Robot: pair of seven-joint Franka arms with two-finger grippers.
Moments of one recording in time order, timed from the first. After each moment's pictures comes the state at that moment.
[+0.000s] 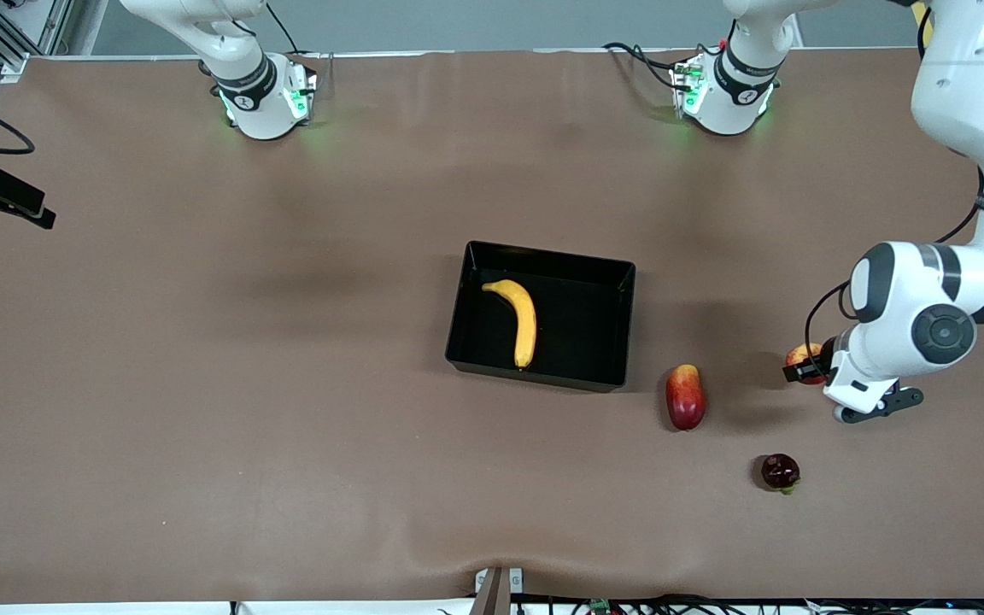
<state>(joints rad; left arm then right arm) 0.22 0.59 -0.22 -1.77 0.30 2.22 -0.41 -0.01 0.01 -0.07 -1.50 0.01 1.46 0.00</state>
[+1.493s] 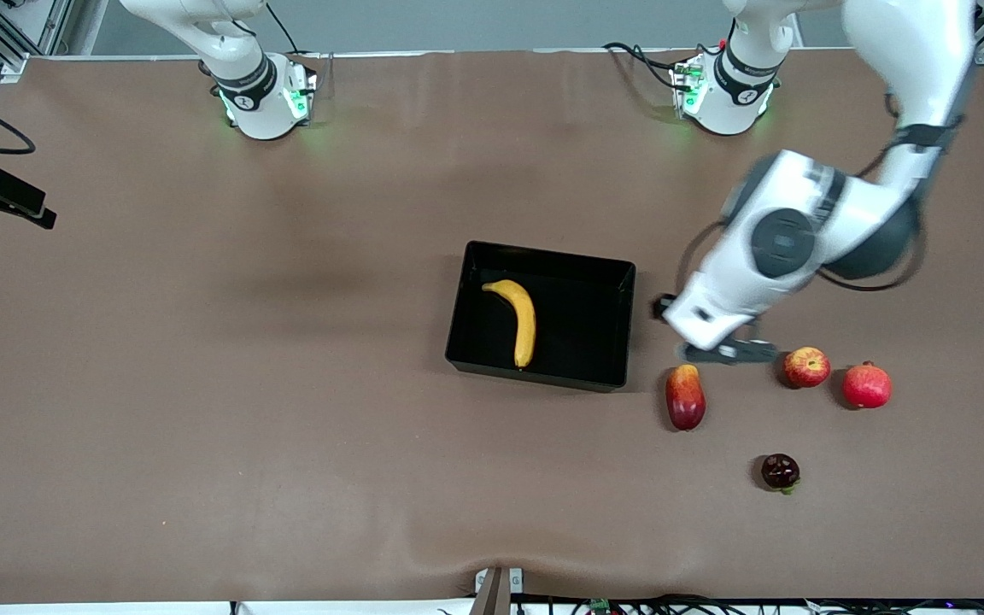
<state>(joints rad) 0.08 0.43 -0.62 -1.70 0.27 1.93 -0.55 -0.01 0.01 -0.07 -1.50 0.01 1.46 0.00</state>
